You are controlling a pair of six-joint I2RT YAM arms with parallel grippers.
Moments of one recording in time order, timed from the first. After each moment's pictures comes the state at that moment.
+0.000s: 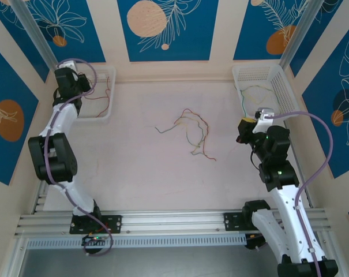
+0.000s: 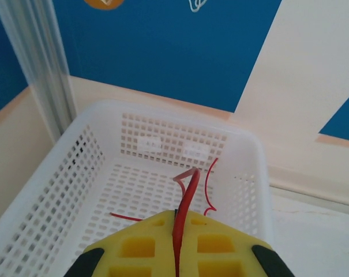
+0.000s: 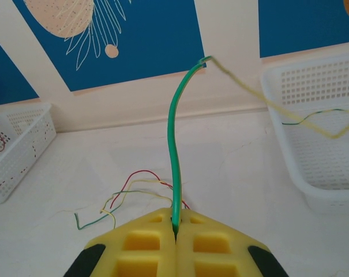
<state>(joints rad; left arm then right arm) 0.16 1.84 1.50 0.00 0.01 -0.13 0.10 0.66 0.73 -0.30 -0.13 0.23</state>
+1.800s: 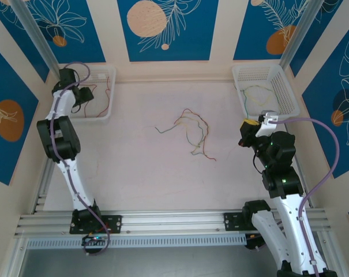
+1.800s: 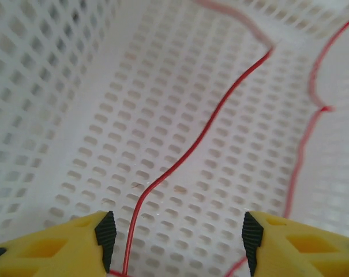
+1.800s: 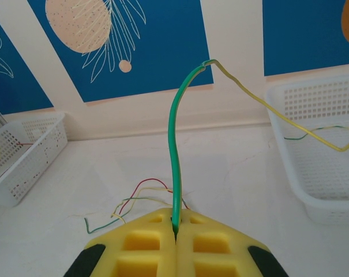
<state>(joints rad) 0.22 2.18 1.94 -0.64 0.03 -0.24 0.10 0.59 0.75 -0.34 -0.13 0.22</state>
